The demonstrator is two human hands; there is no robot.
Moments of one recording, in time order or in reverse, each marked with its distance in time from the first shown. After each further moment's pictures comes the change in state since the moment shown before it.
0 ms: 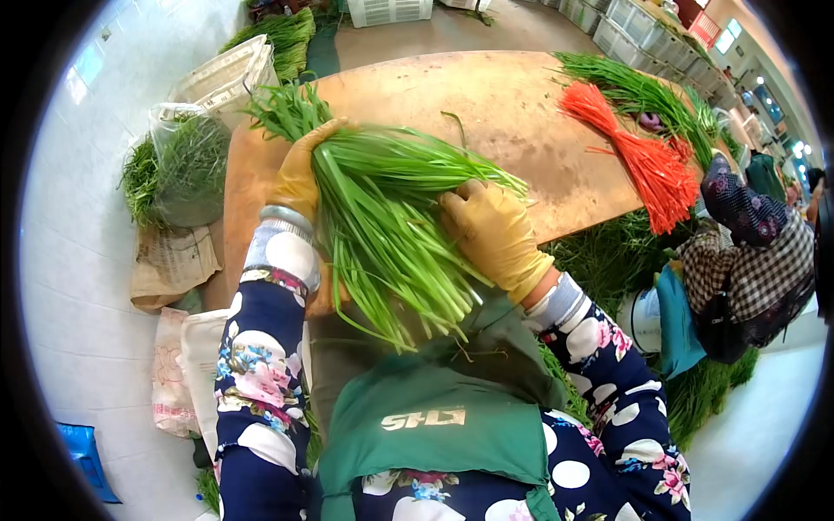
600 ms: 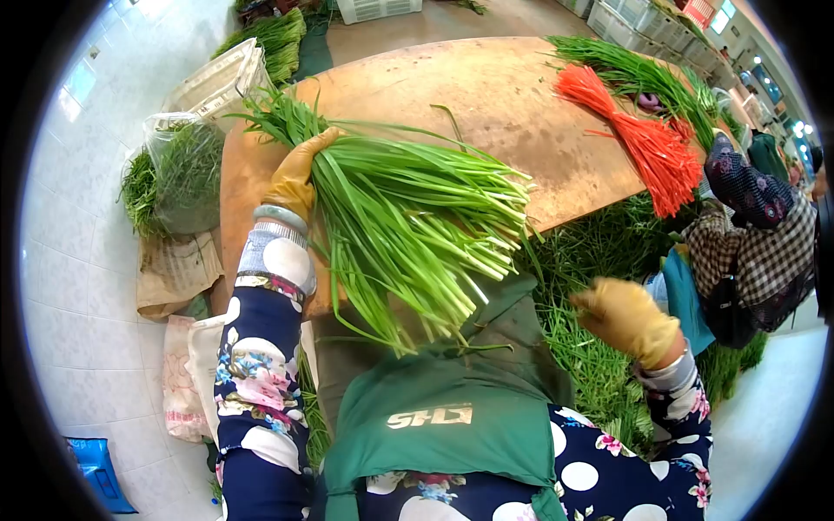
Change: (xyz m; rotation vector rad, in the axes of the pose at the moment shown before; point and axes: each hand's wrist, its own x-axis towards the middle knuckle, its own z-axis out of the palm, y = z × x) left_hand 0.006 -0.002 -0.008 0.188 0.049 -0.113; right_hand -0.114 0.035 -0.145 0.012 -0.974 0.302
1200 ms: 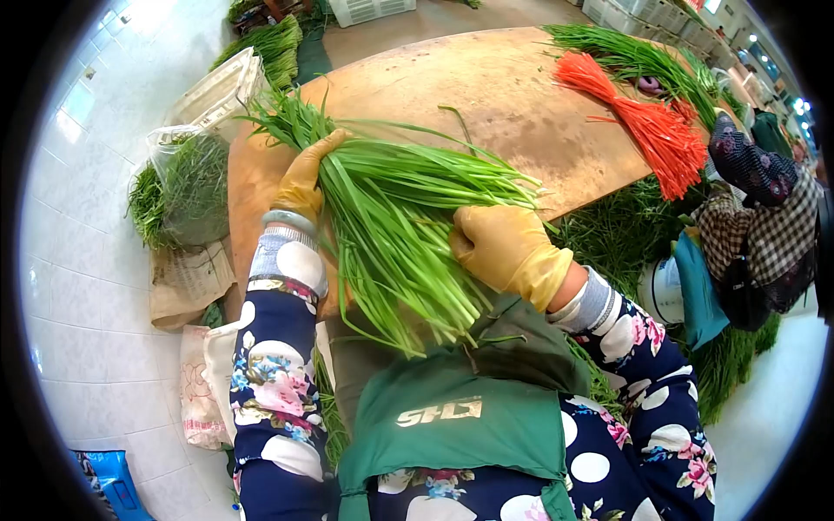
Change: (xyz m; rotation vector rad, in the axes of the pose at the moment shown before) left_hand -0.003 -0.003 0.005 0.011 0.025 0.033; right_hand 0.131 -0.098 -0.013 0.334 0.477 -0.081
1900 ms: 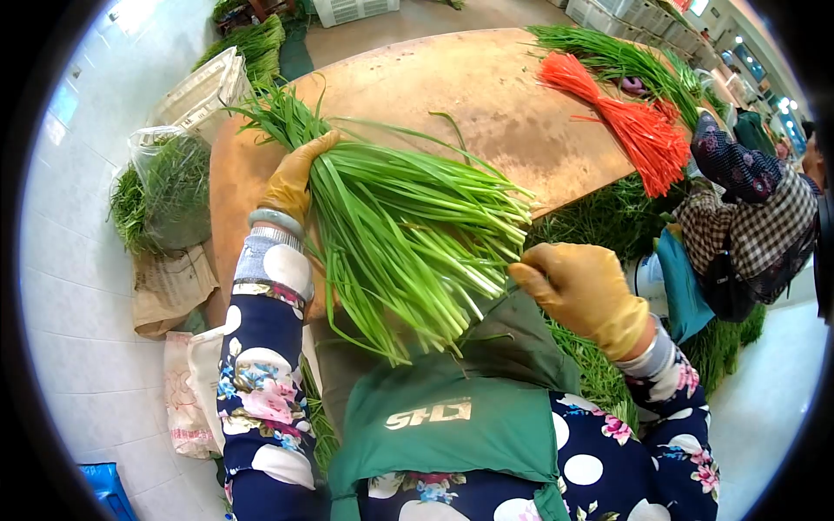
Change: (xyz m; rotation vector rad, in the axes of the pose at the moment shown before) left_hand 0.006 -0.005 0.000 0.064 -0.085 -0.089; right_hand -0.084 0.018 -0.054 -0.114 -0.051 0.139
